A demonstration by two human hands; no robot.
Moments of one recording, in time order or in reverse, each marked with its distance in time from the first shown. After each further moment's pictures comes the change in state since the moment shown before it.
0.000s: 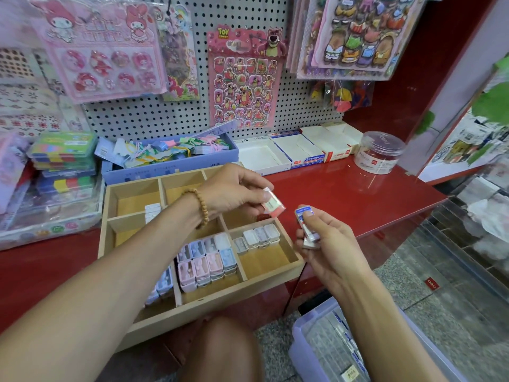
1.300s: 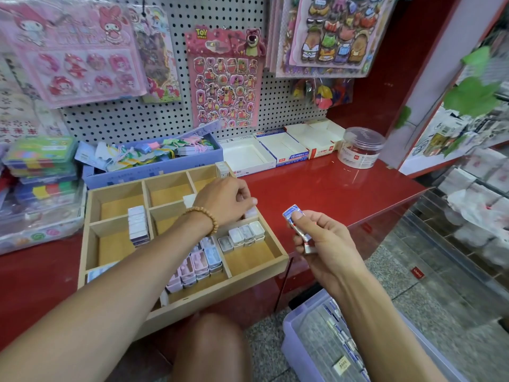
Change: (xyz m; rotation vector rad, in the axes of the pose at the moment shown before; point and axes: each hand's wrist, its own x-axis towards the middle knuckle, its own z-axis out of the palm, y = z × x) left_hand 0.020 -0.029 0.024 0.848 0.260 0.181; right_hand -0.010 -0.005 -0.024 -0.124 0.010 -0.039
